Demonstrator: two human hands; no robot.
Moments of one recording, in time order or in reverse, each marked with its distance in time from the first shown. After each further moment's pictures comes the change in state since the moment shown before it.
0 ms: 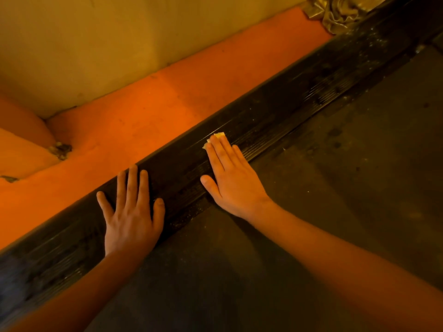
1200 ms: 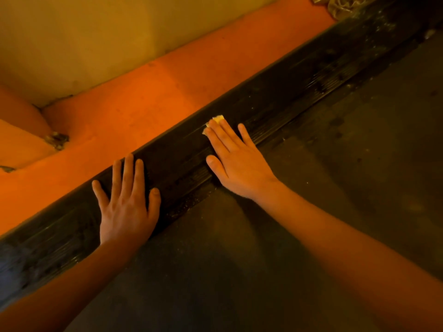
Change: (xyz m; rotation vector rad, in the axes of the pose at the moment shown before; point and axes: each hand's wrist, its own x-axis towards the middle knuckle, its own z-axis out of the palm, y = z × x) left_hand 0.000 0.001 -0.001 -0.032 -0.006 0.013; right_hand 0.007 0.022 -0.009 -0.030 -0.013 -0.056
